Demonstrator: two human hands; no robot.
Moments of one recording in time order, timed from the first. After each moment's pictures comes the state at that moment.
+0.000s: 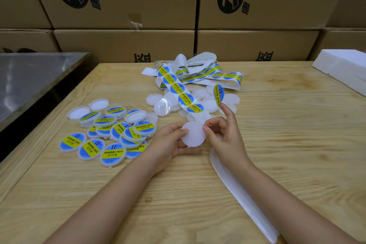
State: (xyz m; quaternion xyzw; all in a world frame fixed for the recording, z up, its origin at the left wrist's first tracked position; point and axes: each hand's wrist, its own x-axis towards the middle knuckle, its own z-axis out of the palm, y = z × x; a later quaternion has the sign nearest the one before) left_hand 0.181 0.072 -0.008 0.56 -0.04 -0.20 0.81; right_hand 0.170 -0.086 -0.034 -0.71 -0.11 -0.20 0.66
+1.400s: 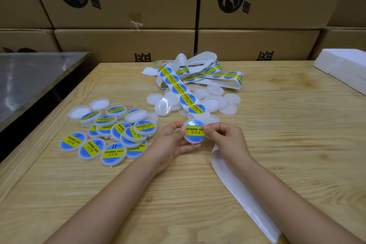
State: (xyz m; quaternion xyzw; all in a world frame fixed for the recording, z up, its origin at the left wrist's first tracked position) left_hand 0.179 0.069 -0.008 0.53 -0.05 -0.19 0.83; right_hand 0.170 -0.088 -0.027 -0.69 0.01 -0.11 0.71
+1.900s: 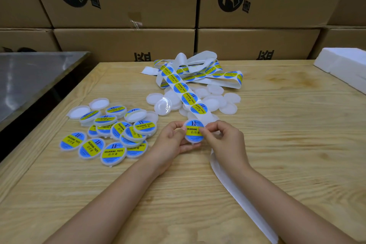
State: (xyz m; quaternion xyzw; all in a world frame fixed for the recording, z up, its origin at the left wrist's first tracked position) left_hand 0.177 0.064 -0.013 0.57 -0.04 -0.15 0.81; right_hand 0.165 -0.079 -0.033 -0.80 -0.01 -0.21 0.56
